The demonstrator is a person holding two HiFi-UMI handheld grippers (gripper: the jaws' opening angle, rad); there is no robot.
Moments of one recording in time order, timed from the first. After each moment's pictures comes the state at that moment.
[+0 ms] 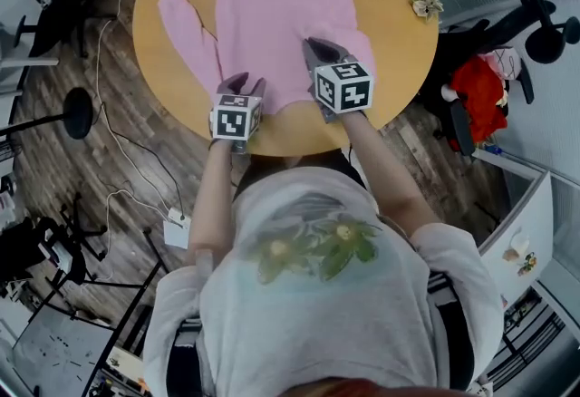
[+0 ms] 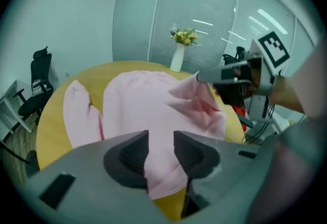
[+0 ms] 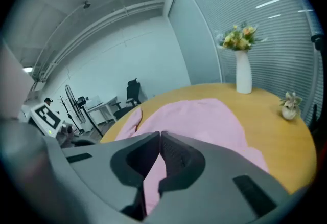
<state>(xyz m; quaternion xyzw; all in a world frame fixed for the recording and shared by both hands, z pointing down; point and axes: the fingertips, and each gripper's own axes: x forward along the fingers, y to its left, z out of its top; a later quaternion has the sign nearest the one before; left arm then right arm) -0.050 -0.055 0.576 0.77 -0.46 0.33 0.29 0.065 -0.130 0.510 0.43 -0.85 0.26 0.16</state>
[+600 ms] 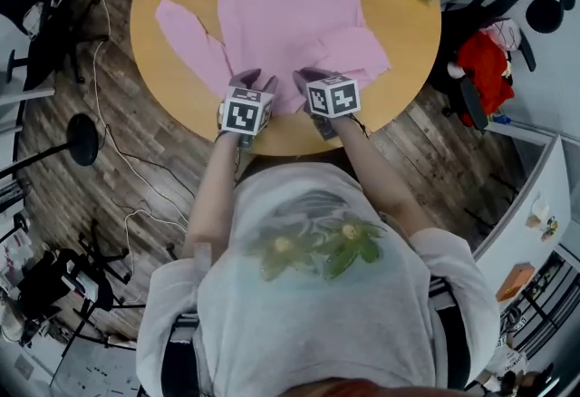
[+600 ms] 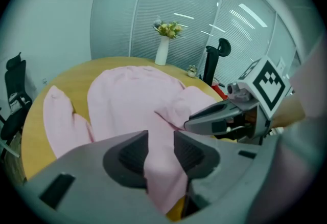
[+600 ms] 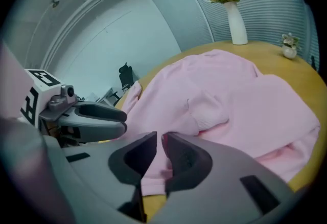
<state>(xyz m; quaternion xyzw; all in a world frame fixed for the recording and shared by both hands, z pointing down) -0.062 -0.067 0.591 0.82 -0.36 0.36 0.26 0.002 -0.067 0.614 0.41 -0.79 0.41 0.21</state>
